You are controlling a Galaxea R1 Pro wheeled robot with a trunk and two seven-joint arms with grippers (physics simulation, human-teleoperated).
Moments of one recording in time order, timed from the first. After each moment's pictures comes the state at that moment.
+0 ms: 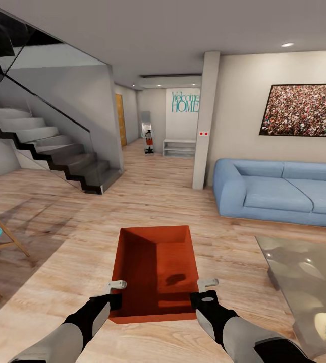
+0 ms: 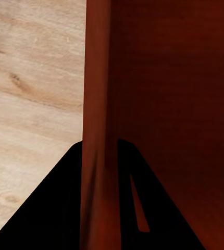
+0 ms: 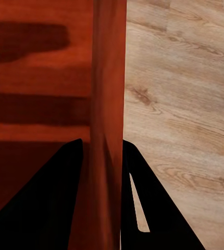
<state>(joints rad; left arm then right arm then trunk) -0.67 -0.06 0.02 -0.27 0.06 0.23 0.11 -0.75 0.17 0.10 -0.07 0.04 0.03 -0.28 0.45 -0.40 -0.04</state>
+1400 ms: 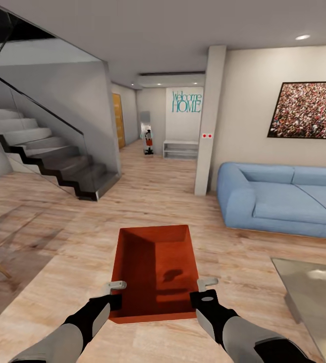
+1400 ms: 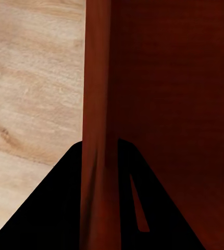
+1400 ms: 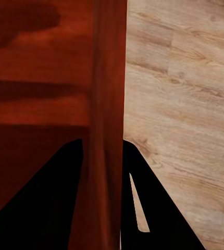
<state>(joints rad) -0.67 -0.06 0.02 -0.26 0.08 0.21 0.11 -0.75 0.17 0.10 -0.07 0.05 0.03 -0.28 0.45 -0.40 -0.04</state>
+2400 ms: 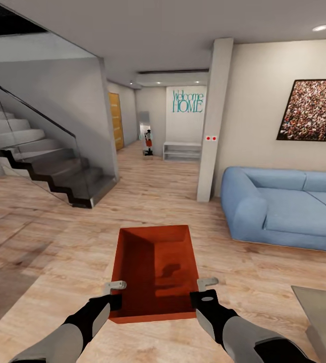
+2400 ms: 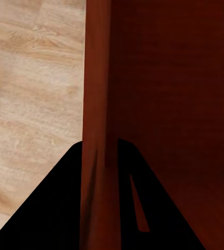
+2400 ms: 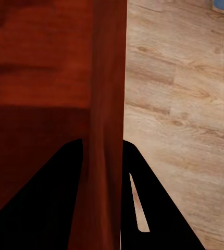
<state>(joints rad) -0.67 -0.06 0.02 -0.26 0.08 0.21 0.11 -0.75 0.17 0.10 -0.07 0.05 0.03 -0.28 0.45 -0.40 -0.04</state>
